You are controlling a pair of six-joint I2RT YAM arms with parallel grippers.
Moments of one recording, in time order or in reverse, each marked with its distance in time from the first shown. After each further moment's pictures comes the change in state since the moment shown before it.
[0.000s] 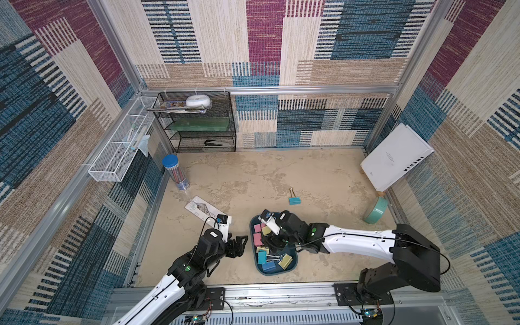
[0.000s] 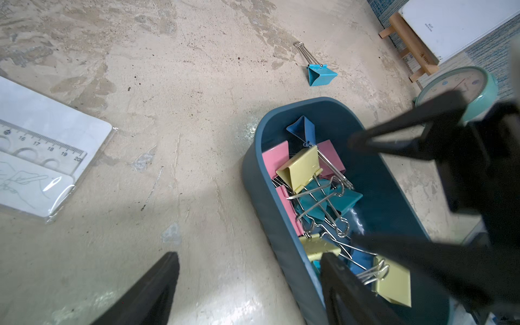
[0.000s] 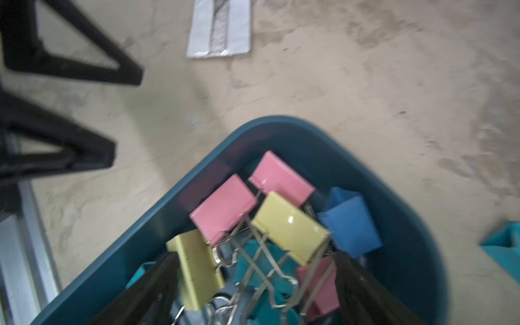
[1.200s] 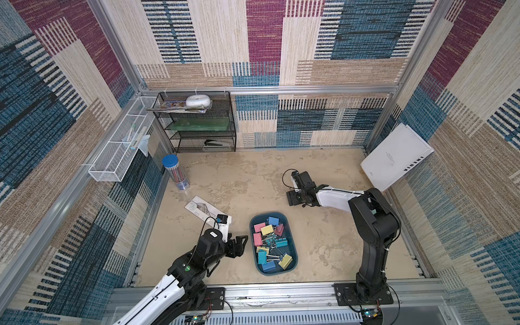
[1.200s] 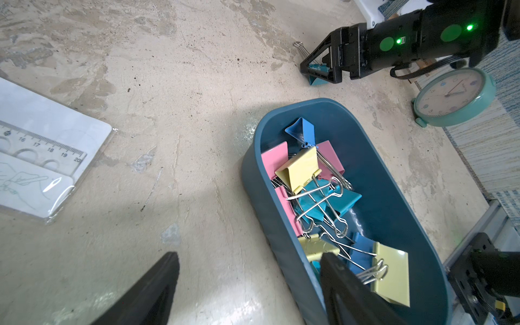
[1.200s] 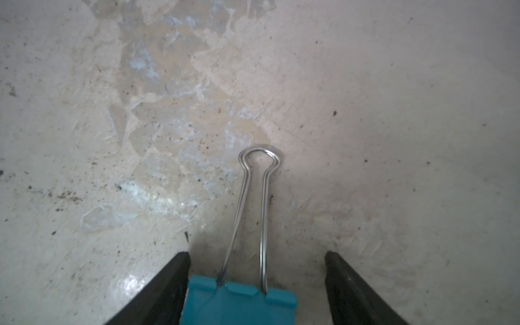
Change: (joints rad) left arm 0.000 -0.004 0.000 0.000 0.000 0.000; right arm -0.495 0.492 0.331 -0.090 0.005 0.109
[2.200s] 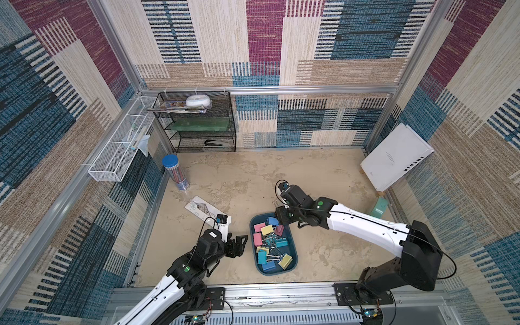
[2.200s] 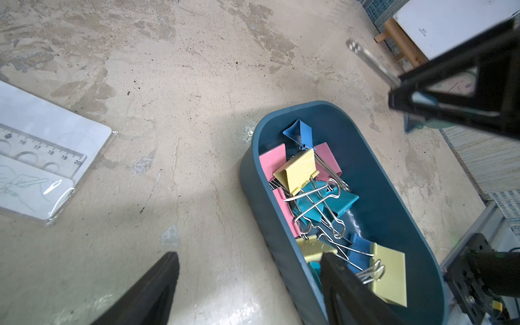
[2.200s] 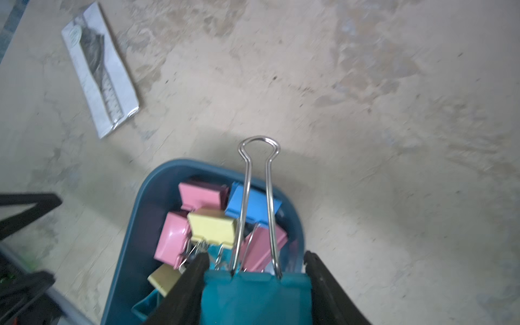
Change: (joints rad) left arm 0.000 -0.014 0.000 0.000 0.000 0.000; right arm 0.438 -0.472 -0.080 -0.373 0.001 0.319
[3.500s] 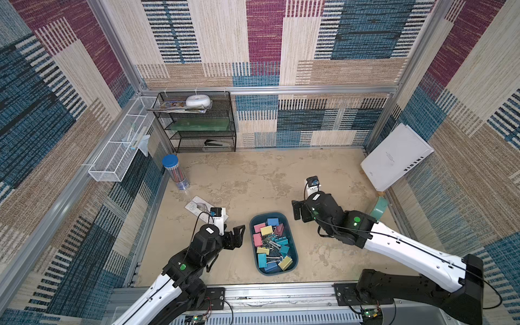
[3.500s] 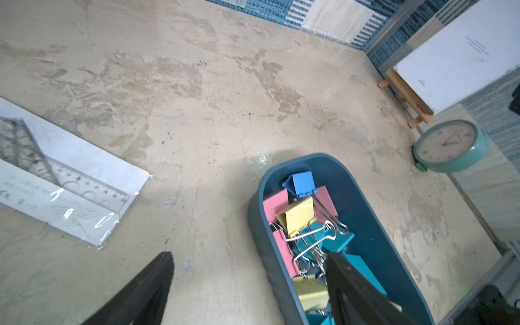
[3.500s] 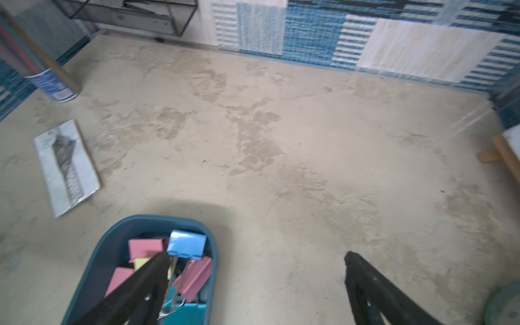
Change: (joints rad) left arm 0.001 0.043 0.151 -0.039 -0.164 -0.019; right arm -0.070 -0.391 -0.146 0.071 0.438 -0.134
